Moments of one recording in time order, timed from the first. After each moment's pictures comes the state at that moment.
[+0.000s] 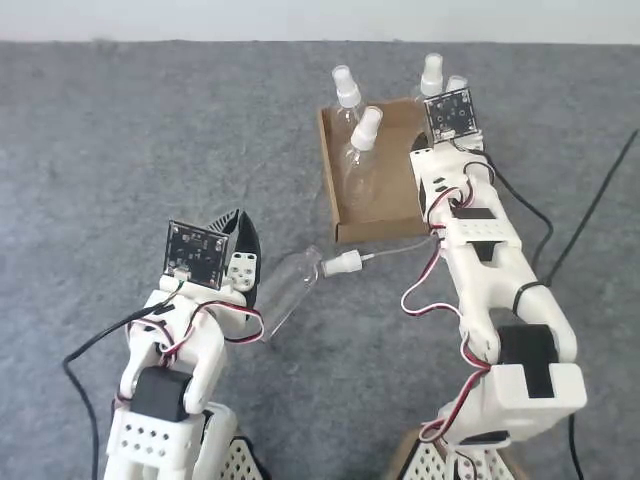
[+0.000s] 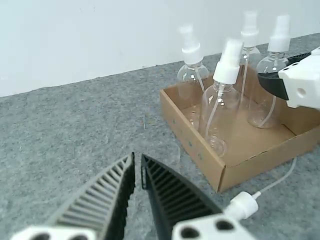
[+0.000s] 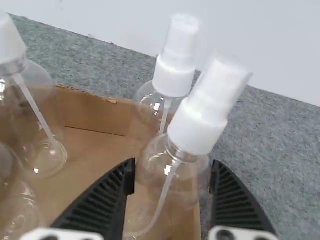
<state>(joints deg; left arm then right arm) 6.9 -86.3 79.0 42.7 0.8 -5.3 5.5 33.9 -4.7 13.8</state>
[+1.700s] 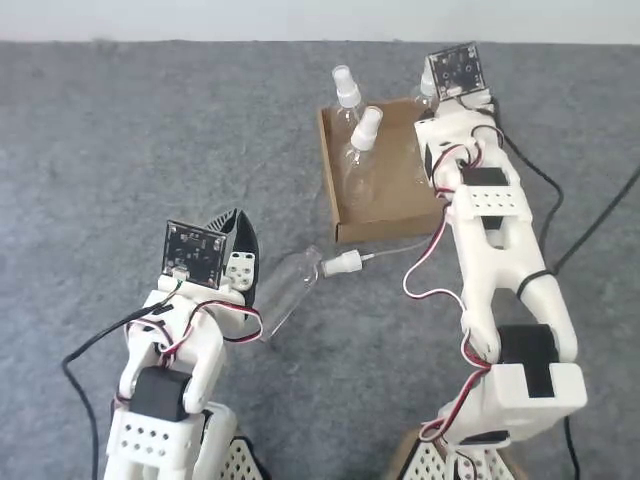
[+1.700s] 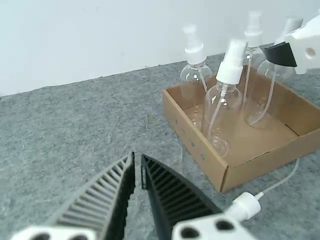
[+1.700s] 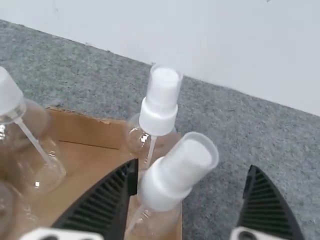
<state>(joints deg) 6.4 -86.3 79.0 42.7 0.7 -5.2 5.5 16.4 16.7 14.1</state>
